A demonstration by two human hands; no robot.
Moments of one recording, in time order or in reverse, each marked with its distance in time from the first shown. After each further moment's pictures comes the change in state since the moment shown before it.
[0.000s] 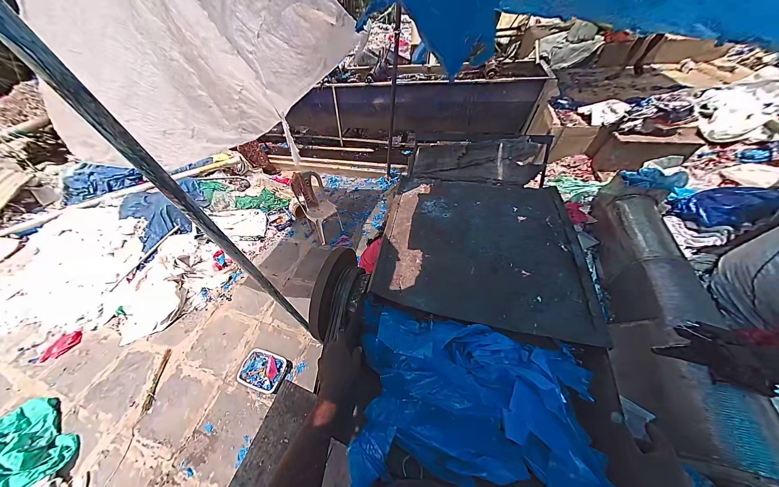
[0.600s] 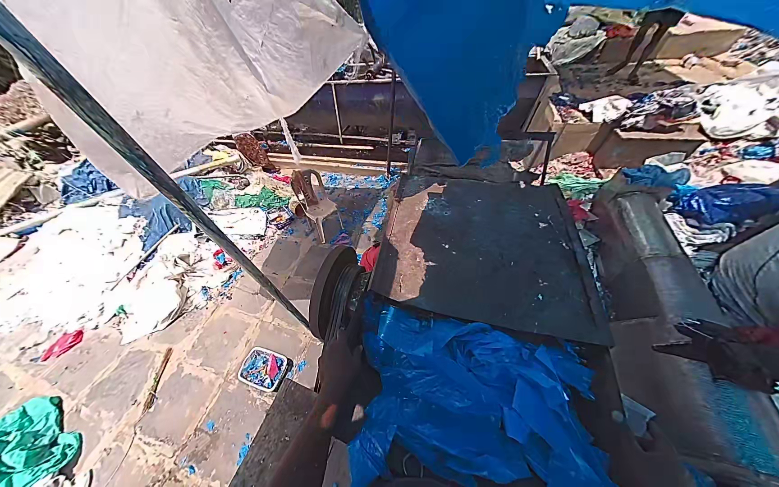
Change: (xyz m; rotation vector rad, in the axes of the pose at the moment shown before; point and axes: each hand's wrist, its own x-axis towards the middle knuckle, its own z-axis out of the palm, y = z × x) left_hand 0.008 -0.005 0.009 0.017 0.029 -0.001; right_hand -0.011 -0.010 -0.004 0.099 -0.002 -0.001
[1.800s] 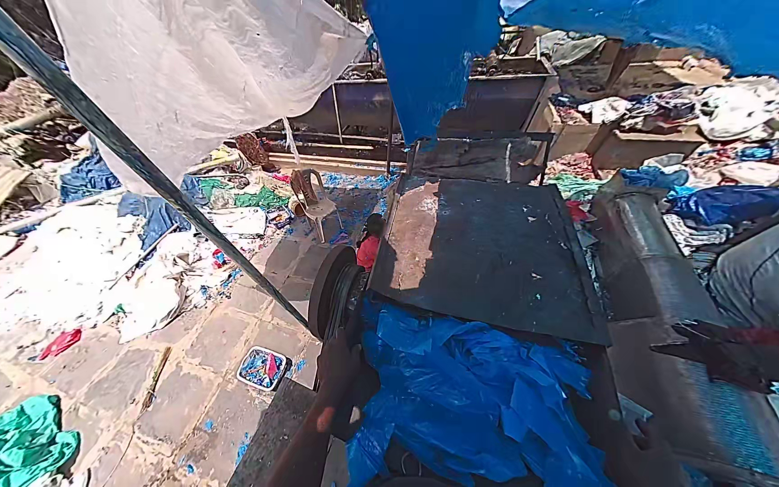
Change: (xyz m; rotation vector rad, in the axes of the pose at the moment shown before) left_hand 0.001 -0.001 0.001 0.000 -0.003 -0.005; right_hand 0.013 0.013 0.003 -0.115 -0.003 -0.012
